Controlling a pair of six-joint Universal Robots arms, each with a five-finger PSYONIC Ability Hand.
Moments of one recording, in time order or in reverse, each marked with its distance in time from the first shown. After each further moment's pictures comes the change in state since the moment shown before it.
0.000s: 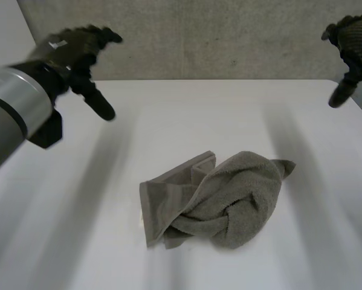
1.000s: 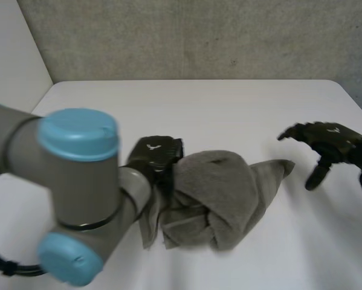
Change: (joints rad) left arm -0.283 -0.325 -0.132 0.170 -0.132 -0.013; right arm -0.283 0.250 0.198 0.129 -0.630 -0.080; left_hand 0.982 1.032 1.031 1.034 0.975; right_hand 0.000 0.000 0.000 0.000 0.000
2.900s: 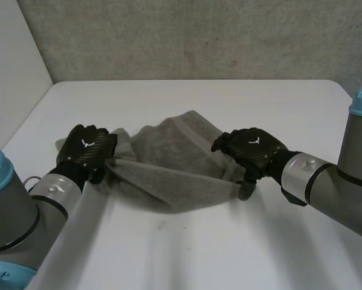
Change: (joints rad) left arm 0.375 0.234 -0.509 0.477 0.200 0.447; right arm 0.450 0.005 0.033 -0.205 0.260 0.125; left_hand -0.268 -0.315 -0.315 -0.316 -0.281; right_hand 0.058 0.041 0.043 0.034 0.022
